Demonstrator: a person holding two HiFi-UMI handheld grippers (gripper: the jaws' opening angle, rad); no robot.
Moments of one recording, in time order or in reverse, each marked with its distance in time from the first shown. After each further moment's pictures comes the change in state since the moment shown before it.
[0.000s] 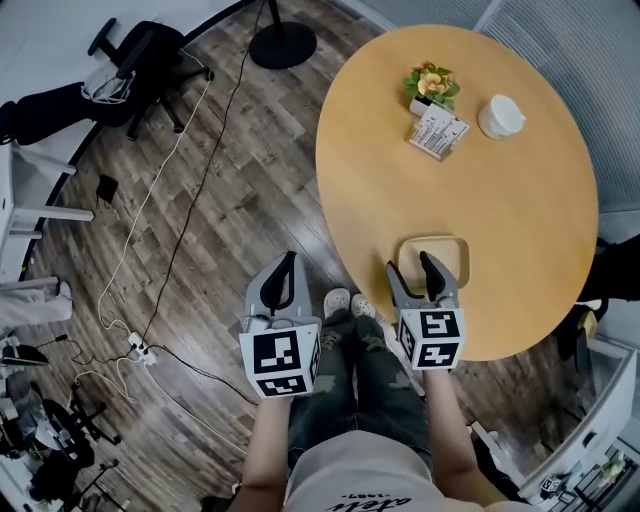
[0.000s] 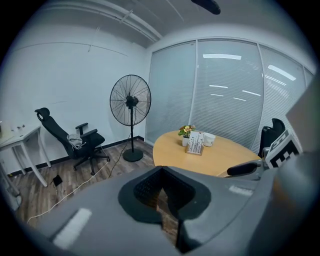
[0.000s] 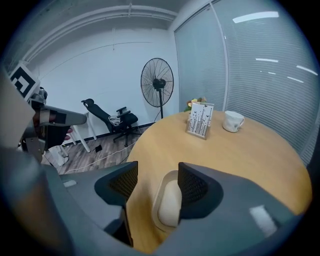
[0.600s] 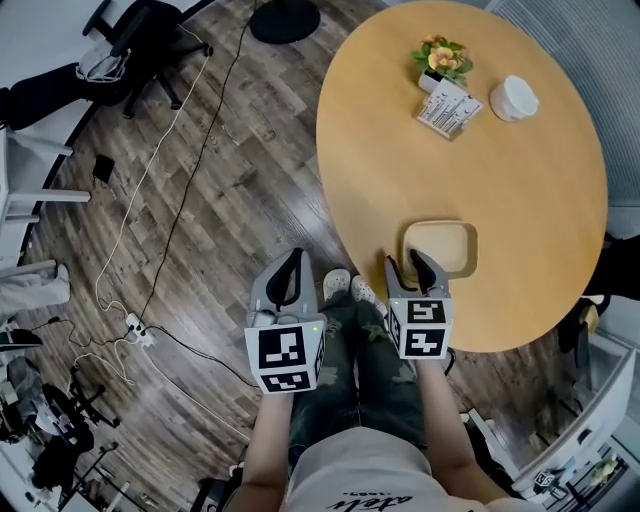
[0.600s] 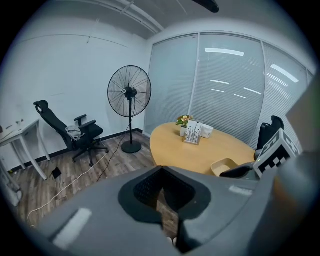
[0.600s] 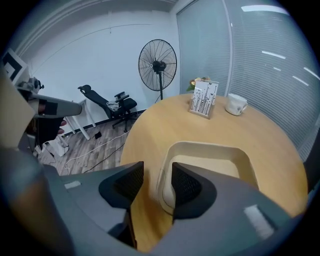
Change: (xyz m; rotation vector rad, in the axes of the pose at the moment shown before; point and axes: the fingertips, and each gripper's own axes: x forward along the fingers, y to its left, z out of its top) left arm 0.006 -0.015 -0.042 -0.020 0.083 -0.017; right arm 0.019 0.006 -0.053 -0.014 0.174 -0.017
